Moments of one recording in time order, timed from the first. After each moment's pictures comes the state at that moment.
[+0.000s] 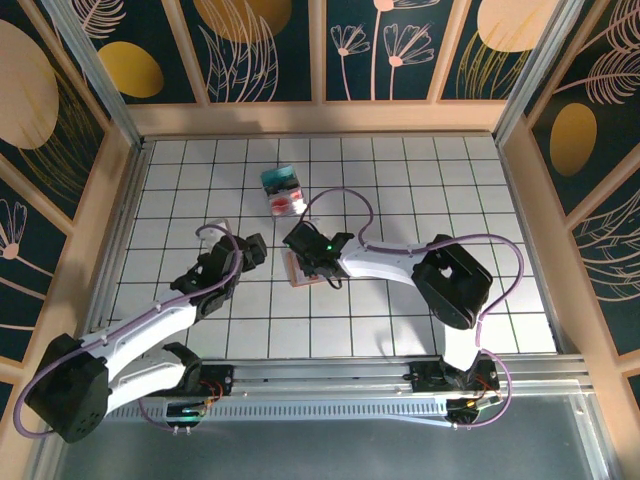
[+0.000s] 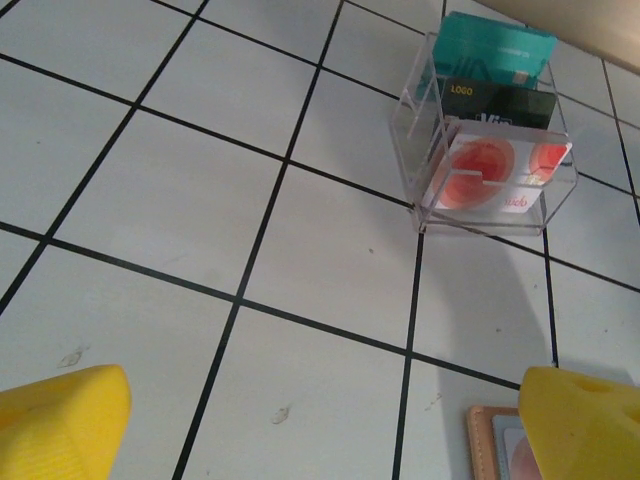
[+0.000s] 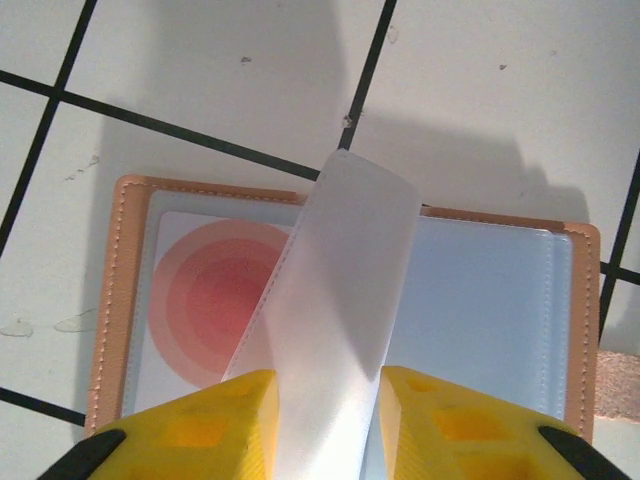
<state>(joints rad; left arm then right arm) -0.61 1.07 0.50 -0.12 -0.48 -0.76 0.99 1.86 1.21 -0.47 0.33 0.55</state>
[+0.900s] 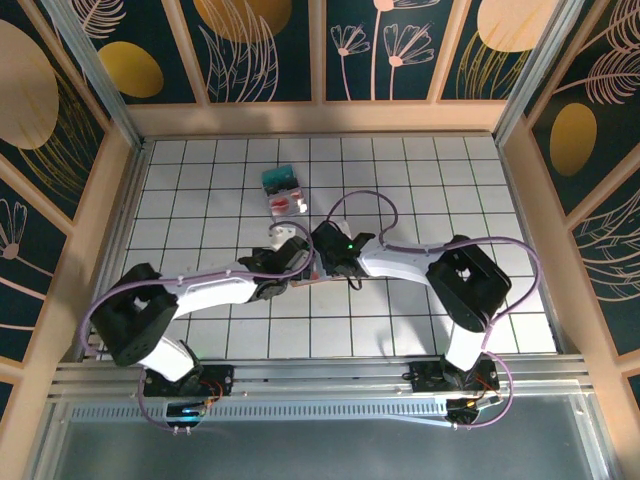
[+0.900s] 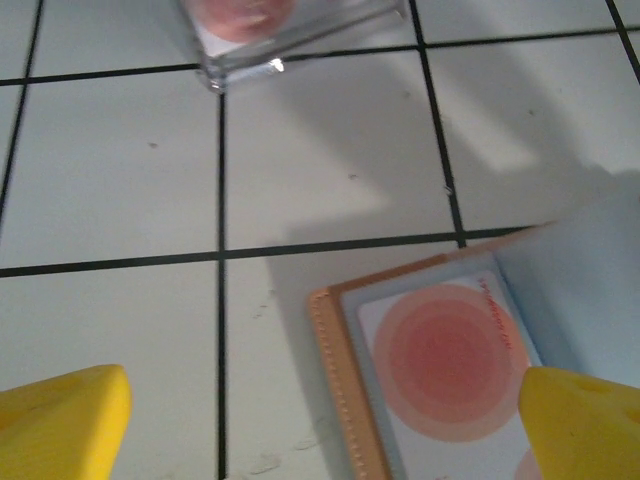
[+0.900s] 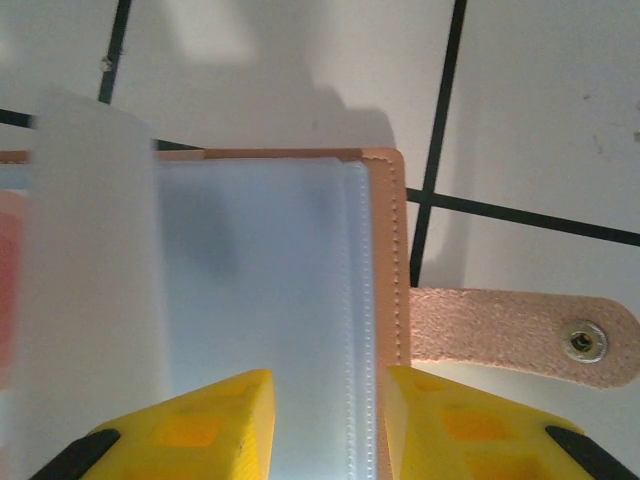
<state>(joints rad) -0.89 1.57 0.79 -0.19 -0.54 -0.66 0.90 1.77 1.05 -0.44 0.34 0.58</state>
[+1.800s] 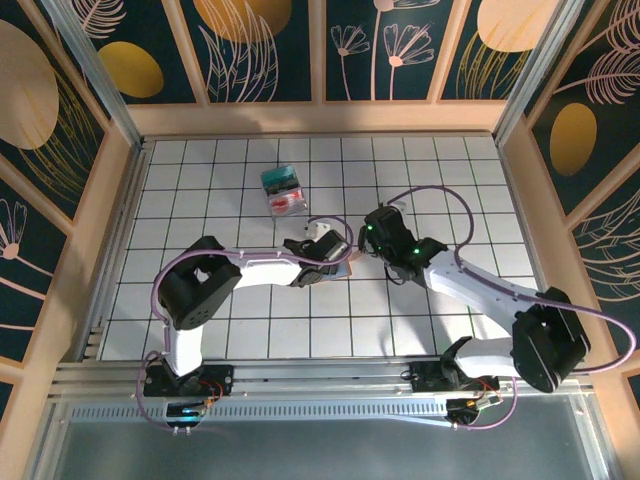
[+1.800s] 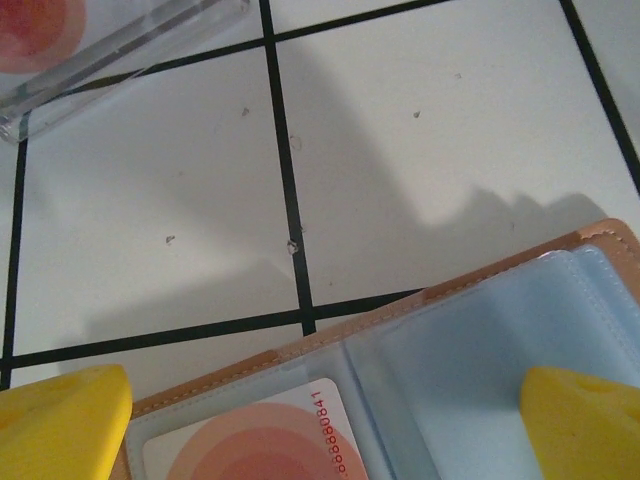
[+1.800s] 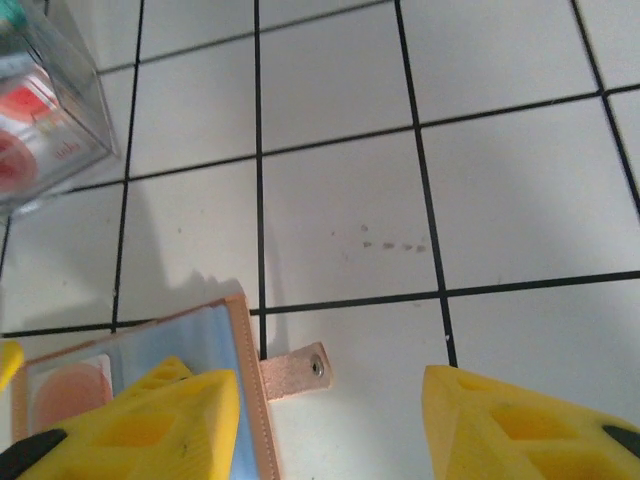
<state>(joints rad) -0.93 1.92 1.09 -0.23 -0.57 -0.61 0.70 1.27 0.81 -0.35 0.34 0.68</state>
